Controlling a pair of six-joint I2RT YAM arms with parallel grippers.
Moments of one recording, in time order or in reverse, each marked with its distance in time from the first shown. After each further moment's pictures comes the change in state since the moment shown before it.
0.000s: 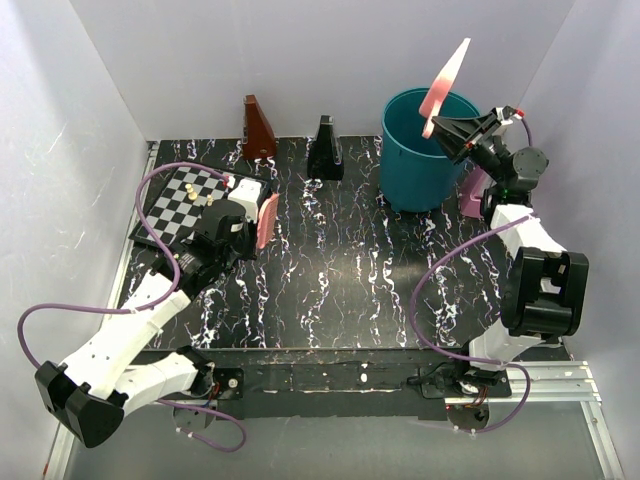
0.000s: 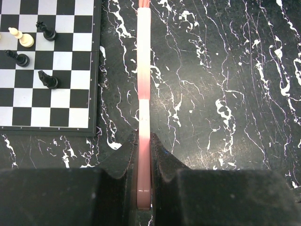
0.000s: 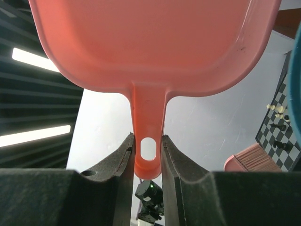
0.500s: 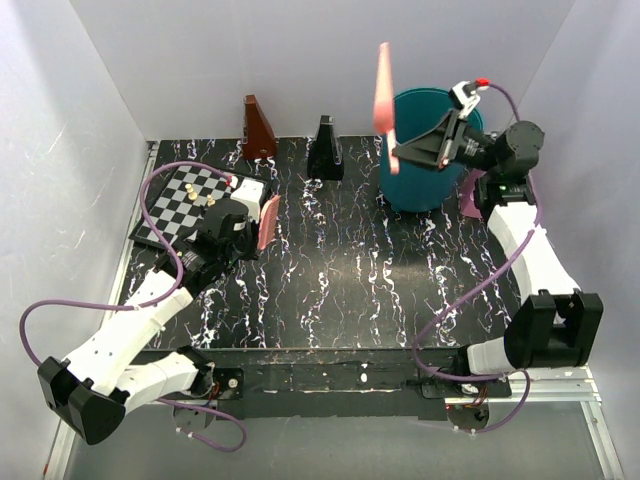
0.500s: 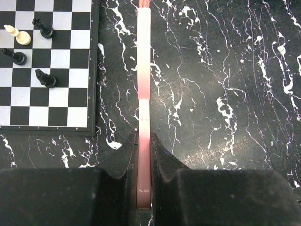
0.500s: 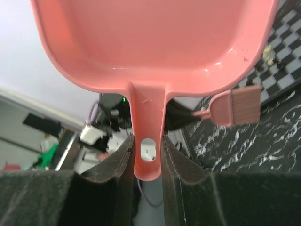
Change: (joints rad) left arm 0.000 0.021 0.000 0.000 0.003 0.001; right arm 0.142 -0.166 0.178 -0.378 -0.338 -0.479
